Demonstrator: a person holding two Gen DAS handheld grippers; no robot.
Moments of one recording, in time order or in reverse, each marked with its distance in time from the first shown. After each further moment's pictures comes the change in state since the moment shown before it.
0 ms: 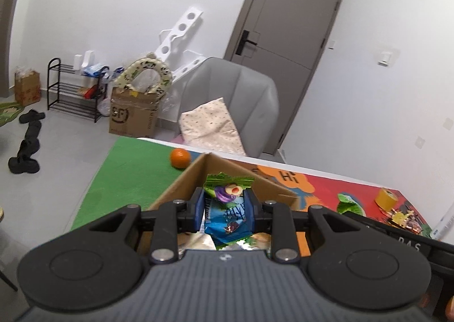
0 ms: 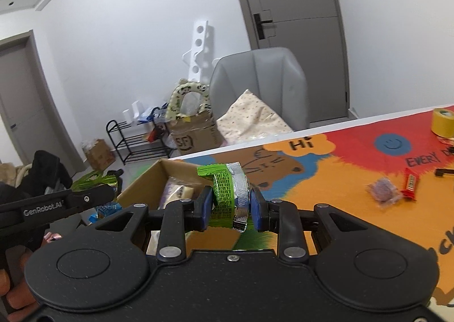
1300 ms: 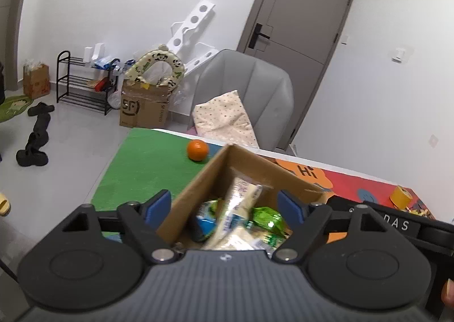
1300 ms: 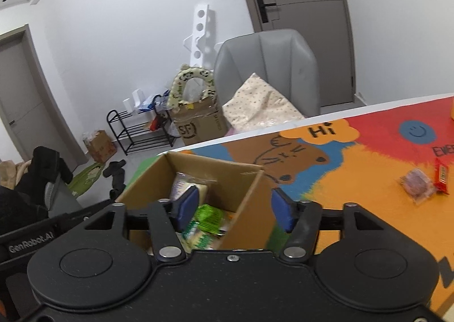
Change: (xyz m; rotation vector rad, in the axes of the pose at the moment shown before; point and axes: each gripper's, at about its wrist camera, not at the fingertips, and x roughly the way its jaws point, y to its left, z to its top) left arm 0.016 0.012 -0.002 0.000 0.025 0.036; right arm 0.041 0.020 0.003 0.029 0.055 -0.002
